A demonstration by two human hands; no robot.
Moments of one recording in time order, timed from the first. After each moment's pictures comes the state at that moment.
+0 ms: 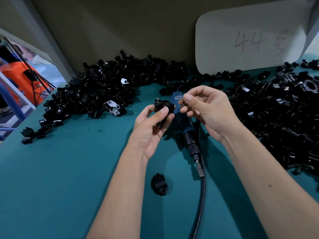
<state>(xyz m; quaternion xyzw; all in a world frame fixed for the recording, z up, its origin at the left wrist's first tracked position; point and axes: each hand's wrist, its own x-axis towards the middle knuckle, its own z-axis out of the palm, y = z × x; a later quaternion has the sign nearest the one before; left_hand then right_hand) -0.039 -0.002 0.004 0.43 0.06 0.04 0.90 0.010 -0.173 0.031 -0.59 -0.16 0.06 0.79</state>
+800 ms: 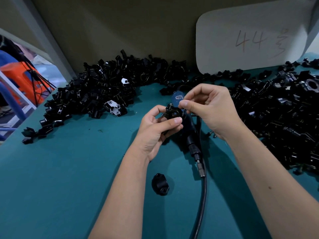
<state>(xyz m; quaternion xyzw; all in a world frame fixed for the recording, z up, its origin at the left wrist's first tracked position) -0.042 -0.006 0.002 0.54 0.00 -0.01 0.84 0.021 -0.178 0.026 -0.69 -0.25 -0.04 0.68</state>
